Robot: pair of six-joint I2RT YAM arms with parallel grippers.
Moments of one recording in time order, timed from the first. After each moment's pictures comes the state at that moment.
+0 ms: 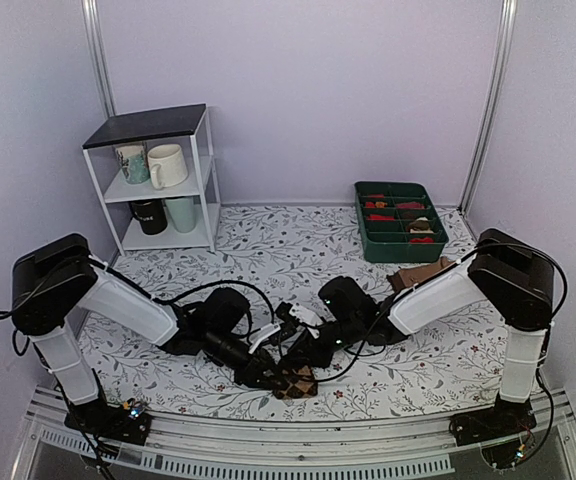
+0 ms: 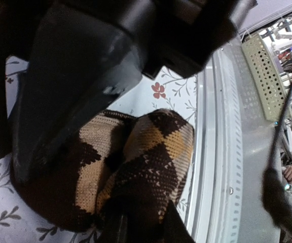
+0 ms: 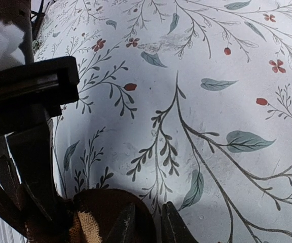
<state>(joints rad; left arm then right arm) -0.96 1.76 0.65 0.28 0.71 -0.18 1.00 1.95 0.93 0.25 -0.43 0.05</state>
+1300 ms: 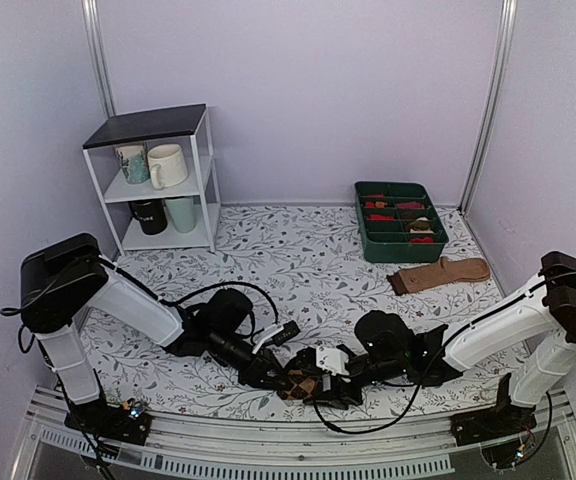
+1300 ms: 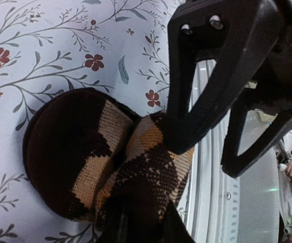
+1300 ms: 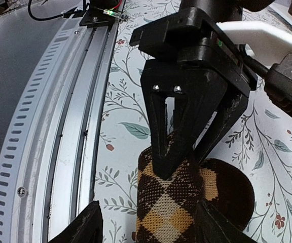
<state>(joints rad) -0.96 1.81 0.66 0.34 0.74 -0.20 1.20 1.59 0.56 0.43 -0.32 -0.21</state>
